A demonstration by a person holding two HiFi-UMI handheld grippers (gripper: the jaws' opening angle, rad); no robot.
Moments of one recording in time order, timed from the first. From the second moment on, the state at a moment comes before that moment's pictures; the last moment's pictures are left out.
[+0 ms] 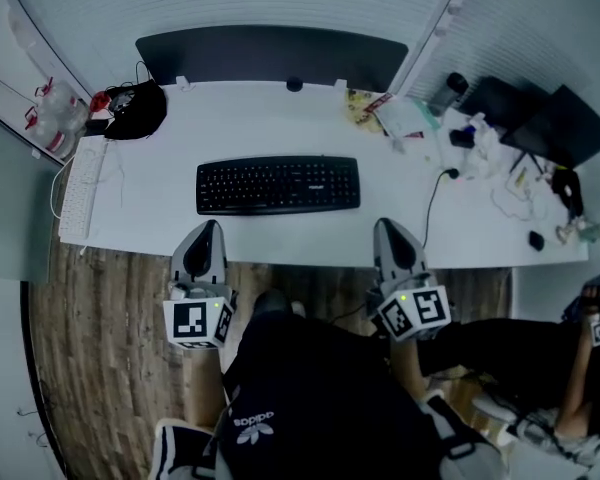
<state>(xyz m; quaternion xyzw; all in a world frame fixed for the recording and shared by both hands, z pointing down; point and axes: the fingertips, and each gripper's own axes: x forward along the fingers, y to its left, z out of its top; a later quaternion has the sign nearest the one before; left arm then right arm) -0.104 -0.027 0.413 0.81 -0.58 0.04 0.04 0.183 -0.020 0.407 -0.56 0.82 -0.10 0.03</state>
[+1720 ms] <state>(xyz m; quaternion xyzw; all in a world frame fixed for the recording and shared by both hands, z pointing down) -0.191 -0.186 0.457 0.77 -0.63 0.10 0.06 0.167 -0.196 0.441 -0.57 0.81 -0.14 -0.04</state>
